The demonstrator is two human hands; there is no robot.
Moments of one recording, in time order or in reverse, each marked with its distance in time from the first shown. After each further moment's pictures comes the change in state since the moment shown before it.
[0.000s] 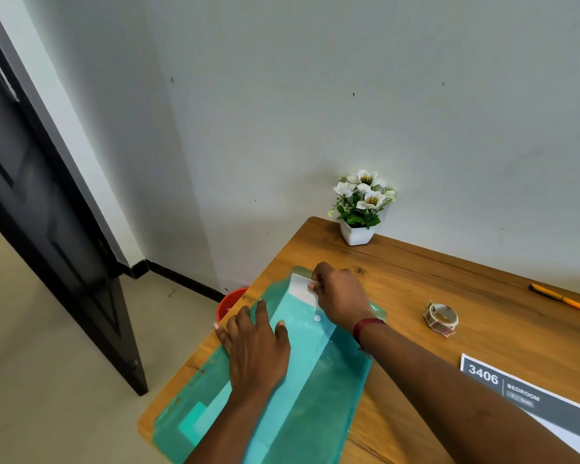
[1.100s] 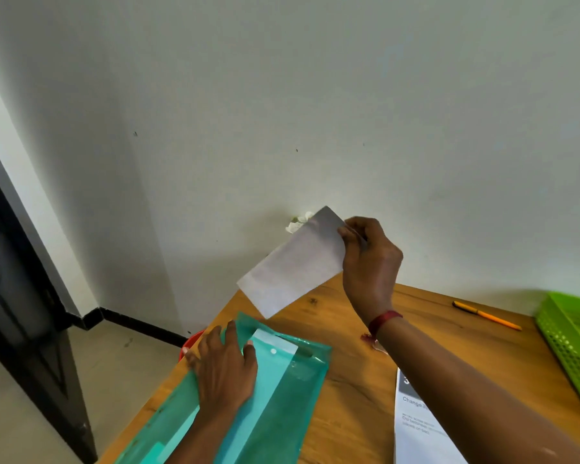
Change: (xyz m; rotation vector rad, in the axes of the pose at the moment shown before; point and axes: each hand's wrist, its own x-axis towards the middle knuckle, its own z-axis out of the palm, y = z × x) left_hand 0.000 0.025 -0.027 -0.036 0.041 0.088; right_hand -0.033 -0.011 -0.164 0.441 0.955 -0.018
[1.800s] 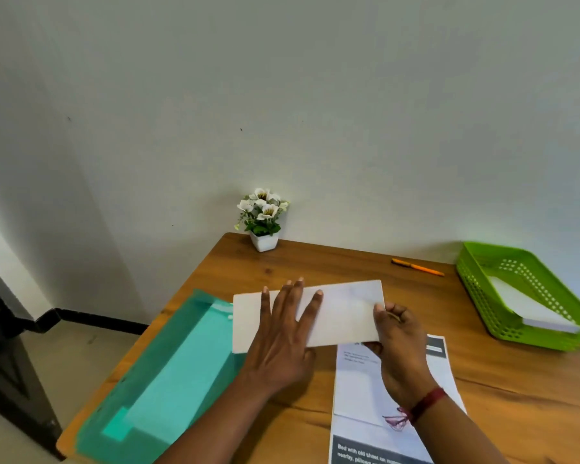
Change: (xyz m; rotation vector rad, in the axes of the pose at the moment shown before) left_hand -0.082 0.108 0.010 -0.015 0.028 0.946; right_hand -0.128 0.063 -0.166 0.450 0.093 1.014
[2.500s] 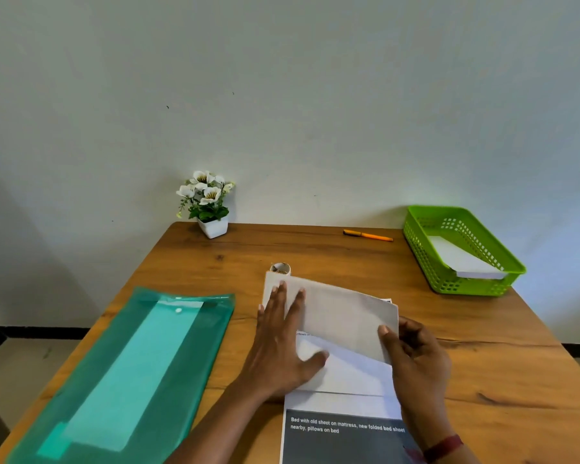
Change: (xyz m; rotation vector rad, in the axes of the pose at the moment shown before) left_hand 0.000 0.073 0.023 -0.456 -0.217 -0.116; right_hand -0.036 0.014 -0.112 -0.190 0.204 -0.378
